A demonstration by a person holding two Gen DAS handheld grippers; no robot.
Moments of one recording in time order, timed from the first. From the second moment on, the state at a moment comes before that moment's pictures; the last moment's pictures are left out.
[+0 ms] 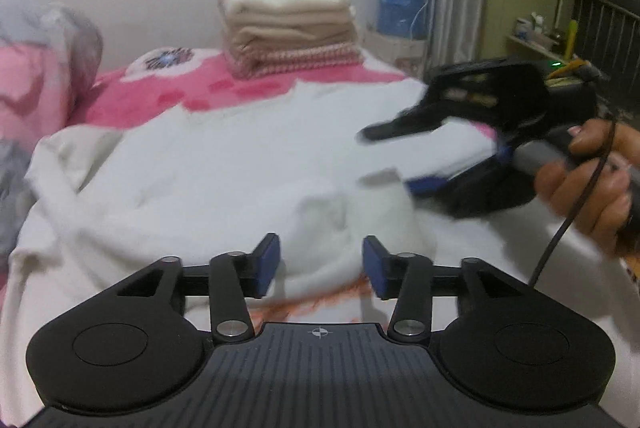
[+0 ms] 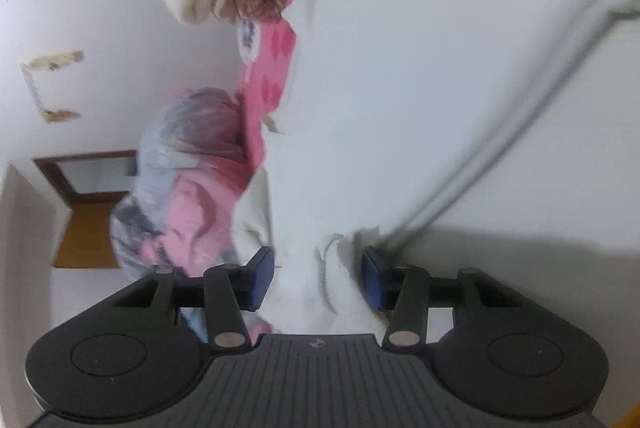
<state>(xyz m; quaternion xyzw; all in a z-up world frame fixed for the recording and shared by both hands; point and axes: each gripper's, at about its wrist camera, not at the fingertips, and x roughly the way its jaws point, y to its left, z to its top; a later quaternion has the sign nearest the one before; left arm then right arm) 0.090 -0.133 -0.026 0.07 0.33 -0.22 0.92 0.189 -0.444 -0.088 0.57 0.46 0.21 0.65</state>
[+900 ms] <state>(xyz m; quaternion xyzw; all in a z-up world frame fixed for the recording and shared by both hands) 0.159 -0.003 -0.044 0.08 0.32 0.04 0.94 0.199 -0.465 0.061 0.28 0.34 0.15 0.89</state>
